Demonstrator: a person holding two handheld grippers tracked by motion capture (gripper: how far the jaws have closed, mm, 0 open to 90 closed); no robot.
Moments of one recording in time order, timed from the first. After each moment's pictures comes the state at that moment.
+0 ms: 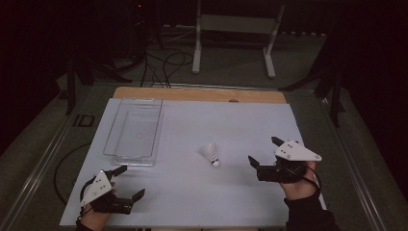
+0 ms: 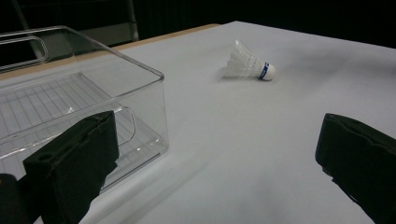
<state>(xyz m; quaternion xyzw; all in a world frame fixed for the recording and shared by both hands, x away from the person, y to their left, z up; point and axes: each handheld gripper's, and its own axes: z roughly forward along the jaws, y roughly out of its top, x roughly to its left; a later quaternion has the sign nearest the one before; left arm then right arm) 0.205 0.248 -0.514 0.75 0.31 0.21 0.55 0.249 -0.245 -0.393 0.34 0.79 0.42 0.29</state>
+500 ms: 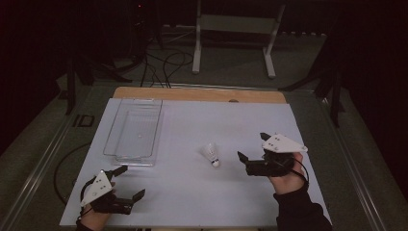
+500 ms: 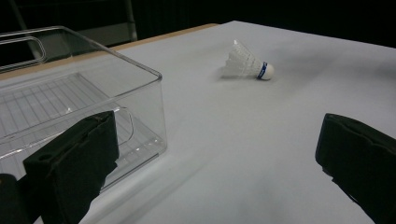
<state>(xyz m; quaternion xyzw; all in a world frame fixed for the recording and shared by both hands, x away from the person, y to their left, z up) 0.205 0.248 -0.514 0.75 0.31 0.21 0.55 0.264 -0.220 -0.391 0.34 0.79 0.43 0.27</state>
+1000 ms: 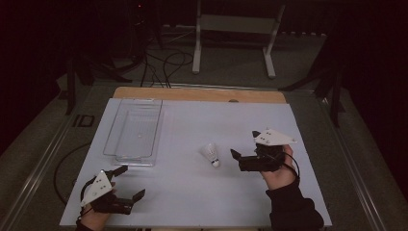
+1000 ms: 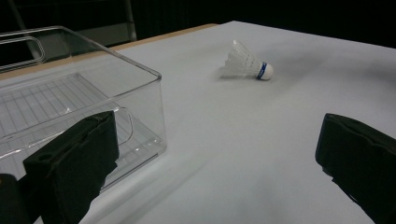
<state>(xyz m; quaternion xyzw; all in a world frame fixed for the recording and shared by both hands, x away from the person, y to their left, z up) 0.205 0.248 -0.514 0.75 0.30 0.20 0.55 0.280 -0.206 -0.397 0.35 0.80 0.43 0.24</state>
